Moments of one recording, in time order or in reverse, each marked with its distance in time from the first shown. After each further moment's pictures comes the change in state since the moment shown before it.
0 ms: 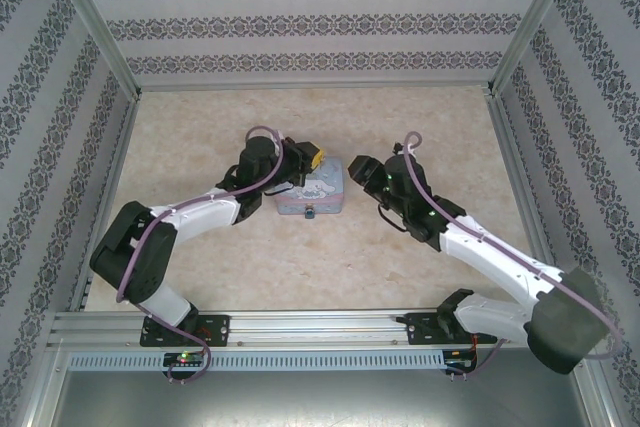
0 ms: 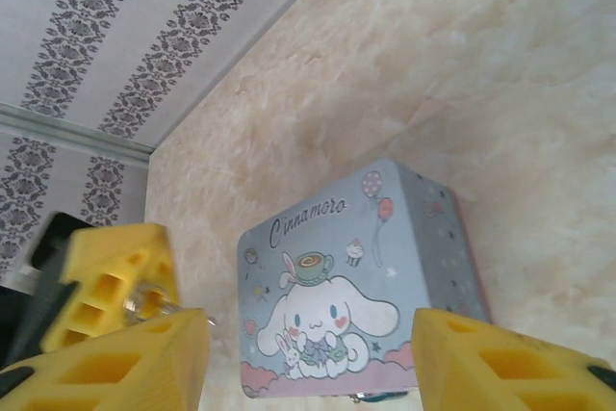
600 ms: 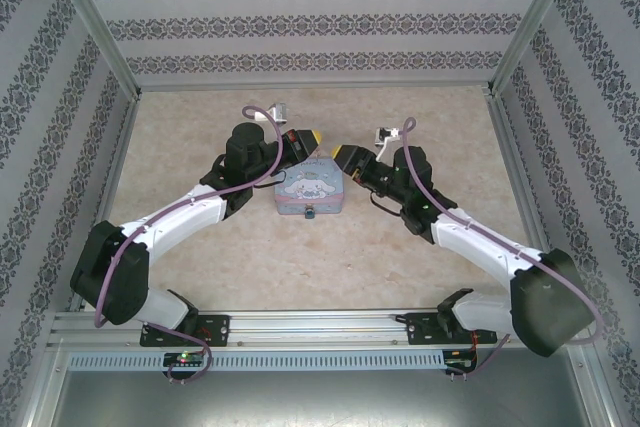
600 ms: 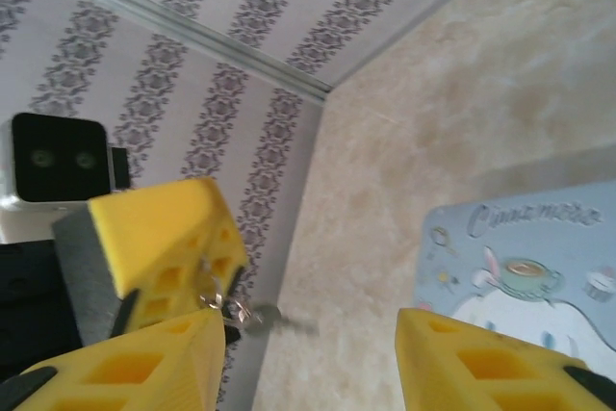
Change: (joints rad) left arm 0.006 -0.129 0.061 -0.117 0.026 0.640; right arm -0.065 0.146 -0.024 0.496 -0.404 0.009
